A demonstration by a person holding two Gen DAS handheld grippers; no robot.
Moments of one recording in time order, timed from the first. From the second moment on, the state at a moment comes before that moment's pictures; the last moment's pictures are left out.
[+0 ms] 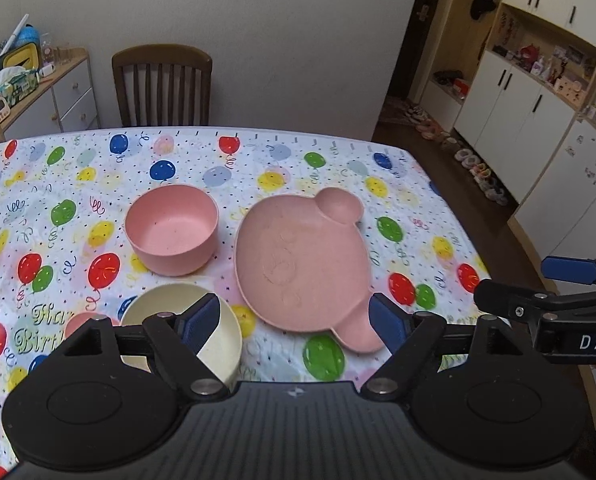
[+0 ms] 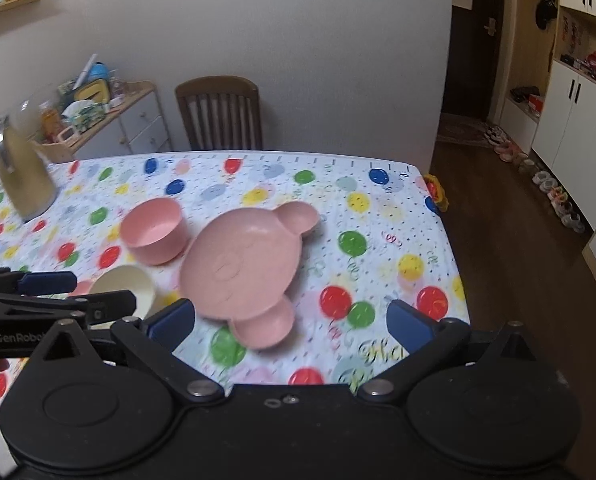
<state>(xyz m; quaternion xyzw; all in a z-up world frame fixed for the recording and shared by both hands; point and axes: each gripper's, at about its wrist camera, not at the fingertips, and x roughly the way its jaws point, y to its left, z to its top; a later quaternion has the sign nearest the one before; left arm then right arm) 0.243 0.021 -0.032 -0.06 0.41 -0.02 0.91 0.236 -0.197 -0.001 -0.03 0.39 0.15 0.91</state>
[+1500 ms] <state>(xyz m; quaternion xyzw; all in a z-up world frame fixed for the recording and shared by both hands) 0.396 0.061 -0.142 -0.14 0.52 0.04 0.84 0.410 -0.160 -0.123 0.01 0.53 0.17 0.83</state>
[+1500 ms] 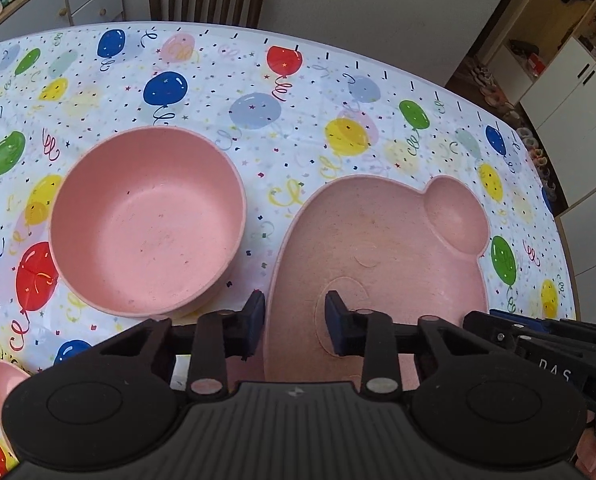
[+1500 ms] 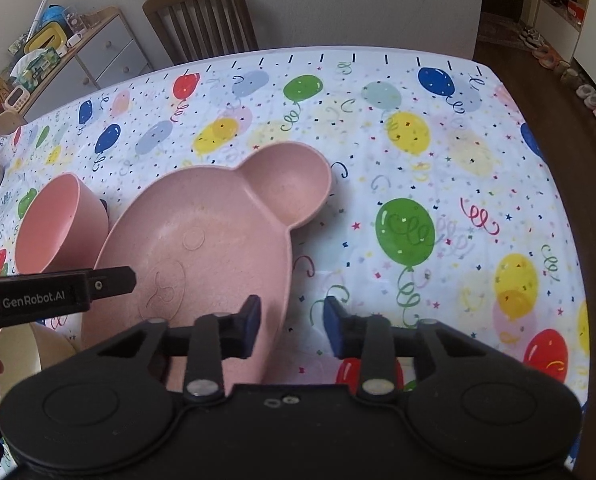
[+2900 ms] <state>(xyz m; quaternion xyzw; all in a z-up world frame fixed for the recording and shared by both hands) 0.242 0.007 -0.073 -0.13 0.55 -0.10 0.82 0.272 -0.226 -0.055 0.02 0.55 0.13 0.83</state>
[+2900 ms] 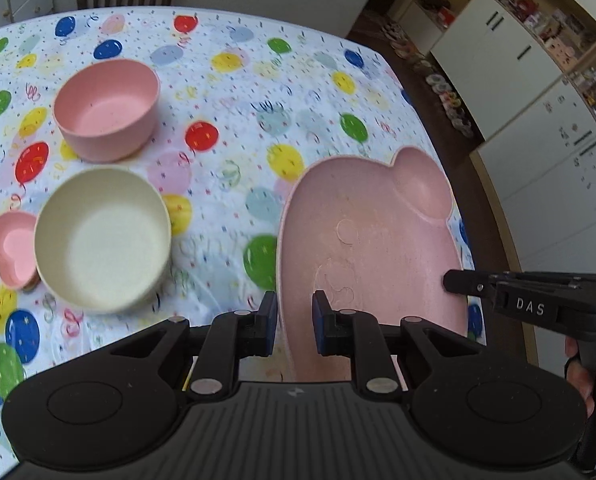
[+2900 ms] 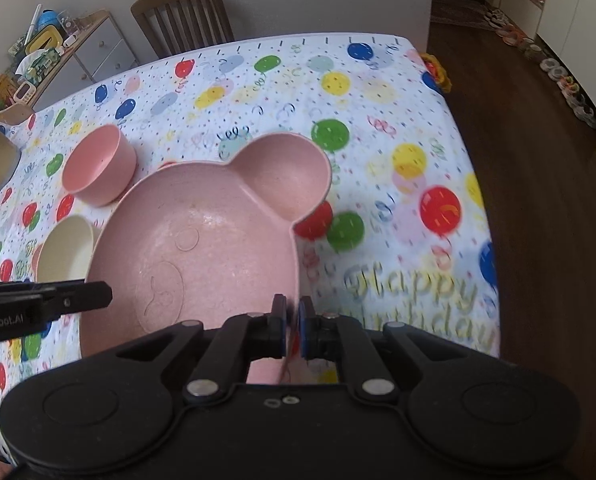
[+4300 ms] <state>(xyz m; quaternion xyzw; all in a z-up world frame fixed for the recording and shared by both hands) 0.127 -0.051 -0.124 -0.09 0.60 -0.16 0.78 0.137 -0.284 -0.086 0.03 0.57 0.08 0.82</state>
